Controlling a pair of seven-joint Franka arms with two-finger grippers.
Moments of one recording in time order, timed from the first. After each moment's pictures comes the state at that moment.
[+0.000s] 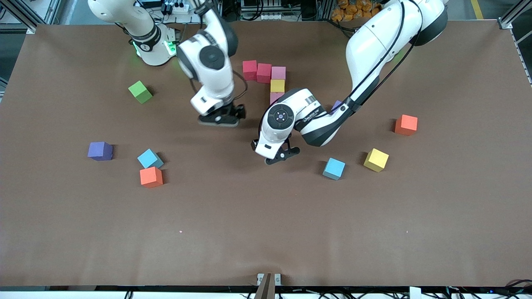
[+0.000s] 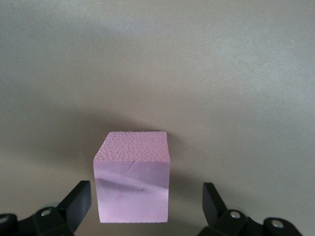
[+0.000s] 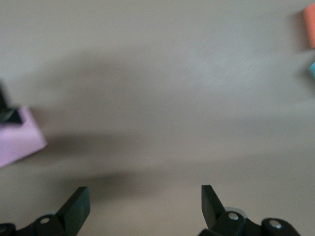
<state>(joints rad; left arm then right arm) -0.33 0.87 -0.59 -1.45 0.30 2.15 -1.31 1.14 0.24 -0.49 -2.12 0.05 2.32 0.69</state>
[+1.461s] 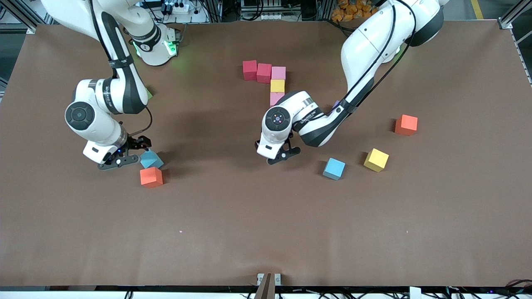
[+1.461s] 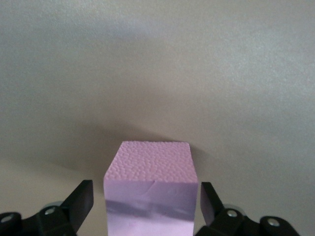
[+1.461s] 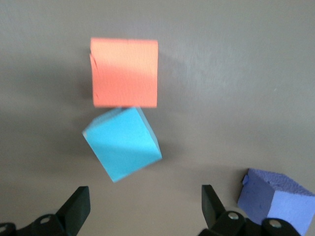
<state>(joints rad) -0.38 0.88 -0.53 -1.46 0.30 2.15 -1.32 0.61 0.25 -0.54 -2.22 0.05 2.33 -0.24</state>
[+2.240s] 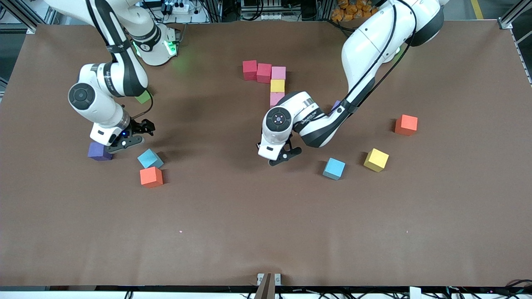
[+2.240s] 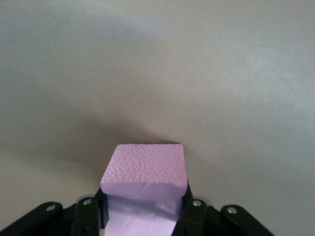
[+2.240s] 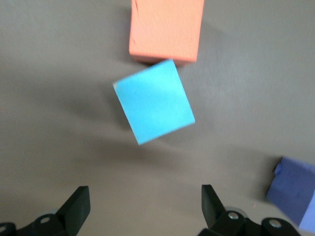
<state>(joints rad) -0.38 0.87 -0.52 -1.45 0.30 2.15 -1.42 0.62 0.12 -0.52 -2.42 0.05 2.51 -0.32</state>
